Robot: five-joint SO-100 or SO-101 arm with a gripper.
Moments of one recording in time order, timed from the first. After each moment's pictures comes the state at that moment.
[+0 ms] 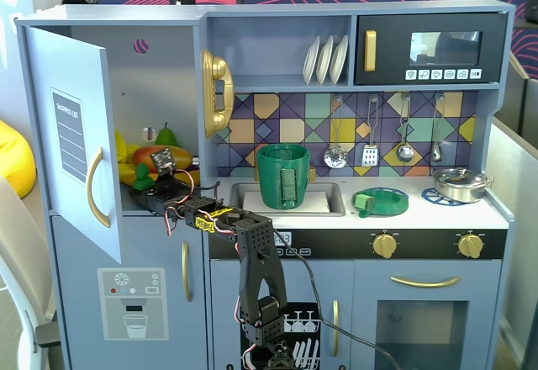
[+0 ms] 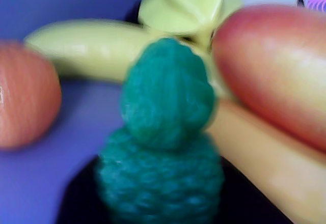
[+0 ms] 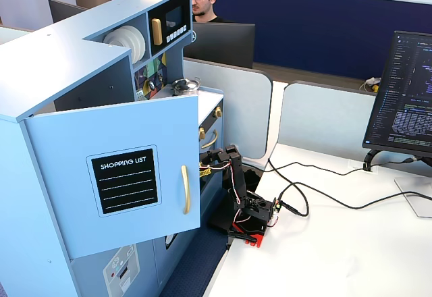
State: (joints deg) arm -42.4 81.7 86.4 -9.2 -102.0
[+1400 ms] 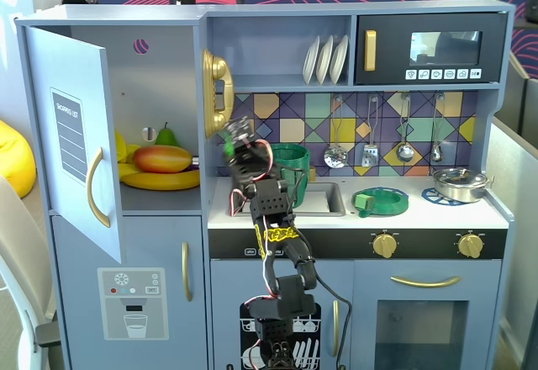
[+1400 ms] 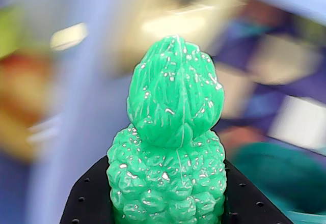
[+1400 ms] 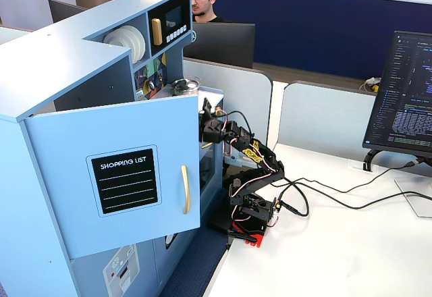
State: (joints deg) arm -14.4 145.7 104.2 30.6 -107.5
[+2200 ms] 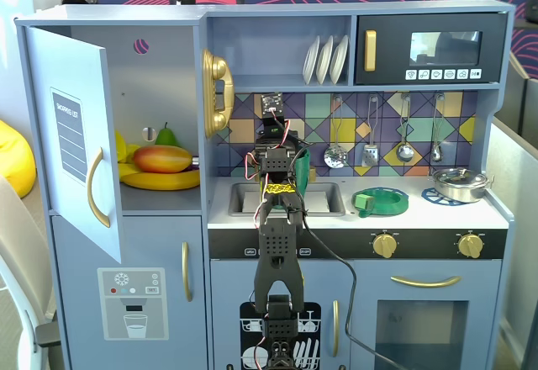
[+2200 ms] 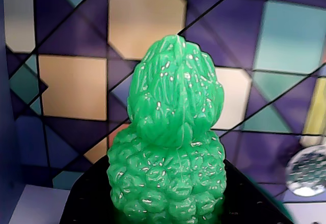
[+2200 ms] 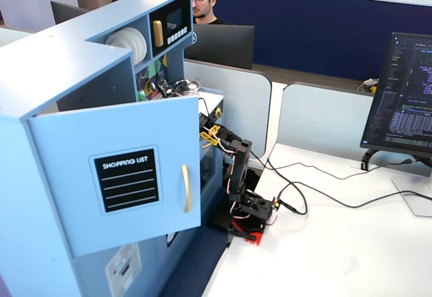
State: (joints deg) arm -1.3 95.3 68.0 22.1 -98.4
